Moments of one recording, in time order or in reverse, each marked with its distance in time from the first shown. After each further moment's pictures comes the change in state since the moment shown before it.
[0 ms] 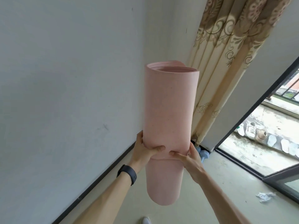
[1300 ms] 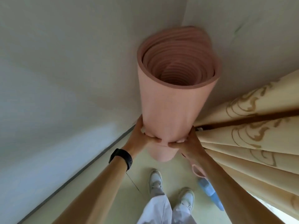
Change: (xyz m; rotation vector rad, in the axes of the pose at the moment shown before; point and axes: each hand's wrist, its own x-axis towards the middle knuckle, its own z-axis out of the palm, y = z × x) left_hand 0.691 -0.259 0.087 0.124 0.078 -0.498; right_hand 0.755 0.245 -0.042 -0.247 -0.289 0.422
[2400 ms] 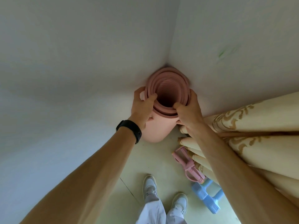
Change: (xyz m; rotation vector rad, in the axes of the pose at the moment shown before) left_hand 0.056 0.120 0.025 -0.188 0.203 -0.038; right_hand 0.027 -0.150 -0.021 0.026 0.285 -0.084
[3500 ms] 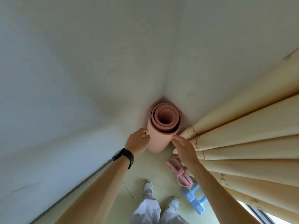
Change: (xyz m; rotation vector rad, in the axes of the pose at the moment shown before) left_hand -0.205 0.041 -0.071 0.692 -0.070 0.134; right_hand -0.208 -0.049 -0.067 -0.235 -0.164 -0.037
